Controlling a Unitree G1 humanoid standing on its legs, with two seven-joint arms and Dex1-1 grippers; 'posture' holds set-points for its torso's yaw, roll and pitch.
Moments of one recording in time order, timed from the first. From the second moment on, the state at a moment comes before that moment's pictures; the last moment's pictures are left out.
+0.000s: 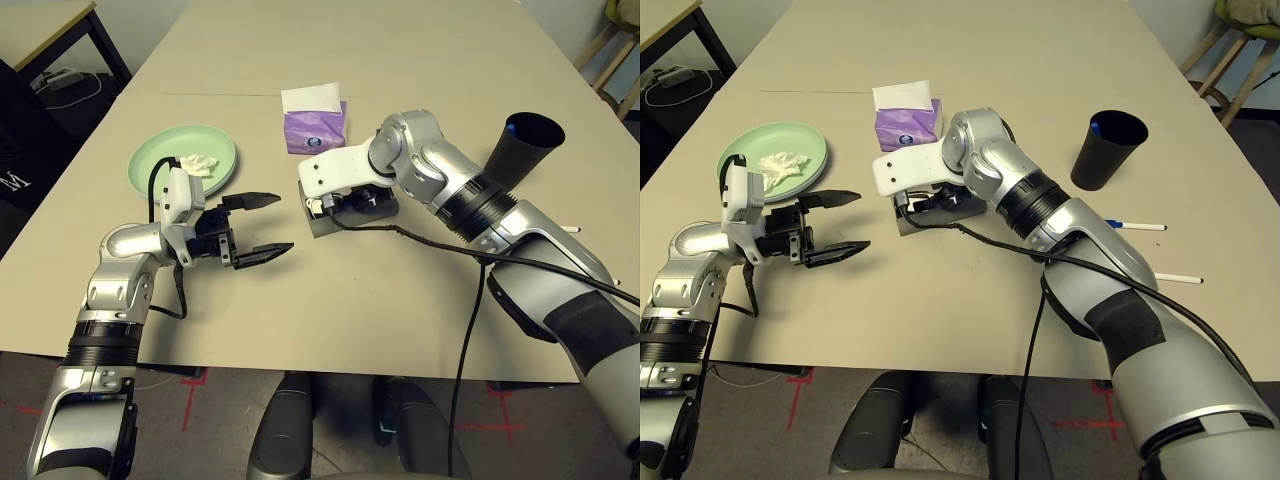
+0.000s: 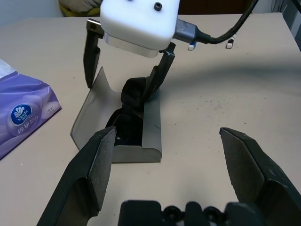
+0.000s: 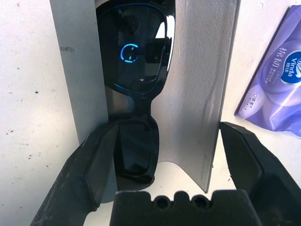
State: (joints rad) left arm -0.46 0.64 0.06 0.22 -0.43 0.00 -1.30; right arm -1.31 -0.25 0.65 0.67 -0.64 0.24 1.21
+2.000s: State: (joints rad) left arm -0.66 0.53 0.05 0.64 -0.30 -0.16 -1.19; right arm -0.30 -0.38 -0.02 0.02 0.24 0.16 0.88
